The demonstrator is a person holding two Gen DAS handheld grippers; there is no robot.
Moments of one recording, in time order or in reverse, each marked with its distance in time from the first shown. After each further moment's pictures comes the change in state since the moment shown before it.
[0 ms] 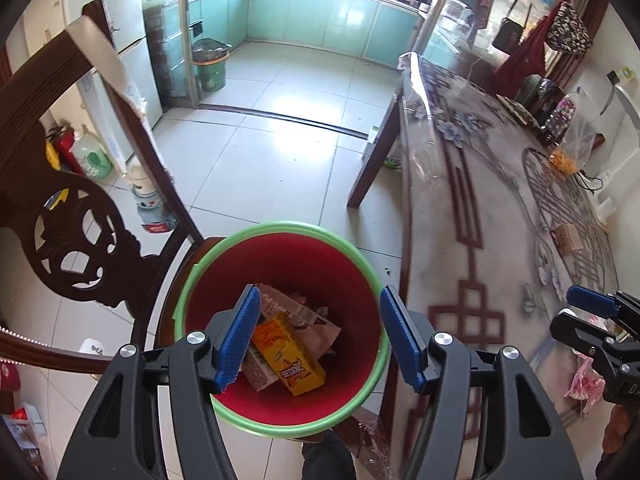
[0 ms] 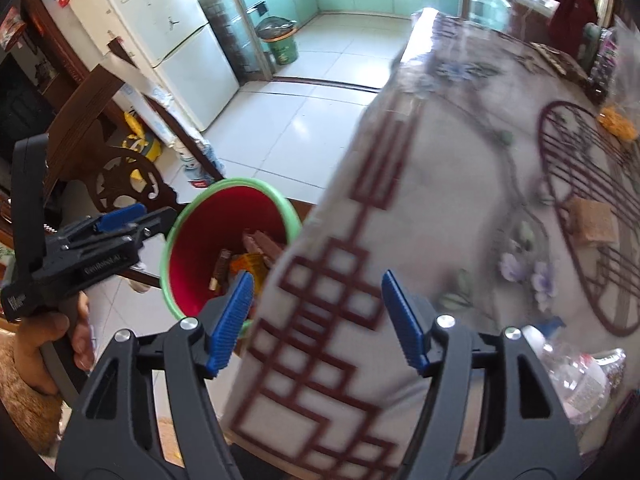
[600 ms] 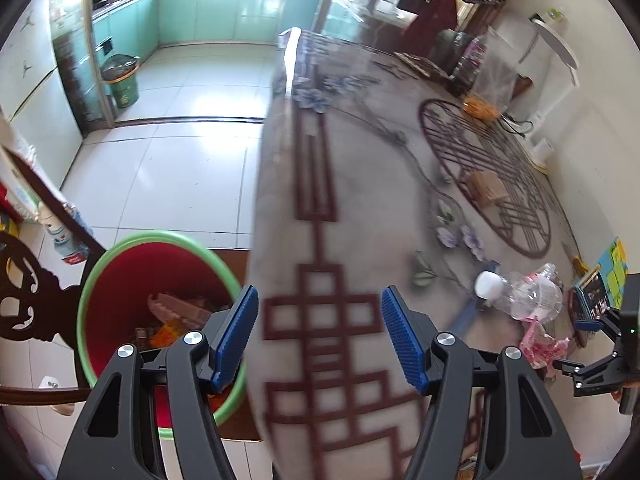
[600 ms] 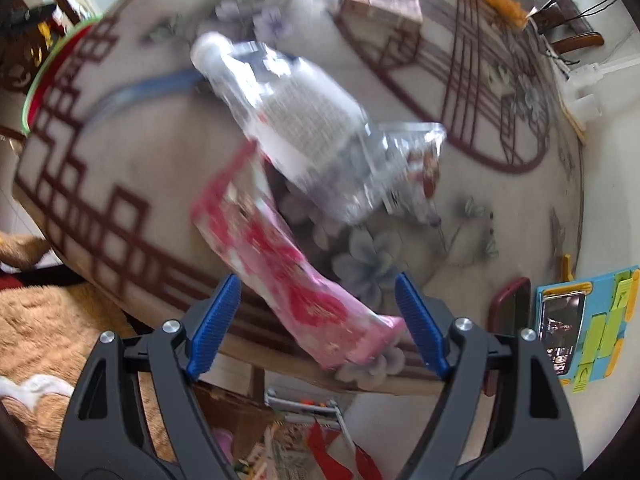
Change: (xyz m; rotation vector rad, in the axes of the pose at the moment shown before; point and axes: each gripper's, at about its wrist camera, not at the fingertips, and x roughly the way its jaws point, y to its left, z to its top) left arm 0.004 -0.126 -0.012 0.197 0.055 -0.204; right arm -0.054 -0.190 -0.159 -0.062 0.403 -0.348
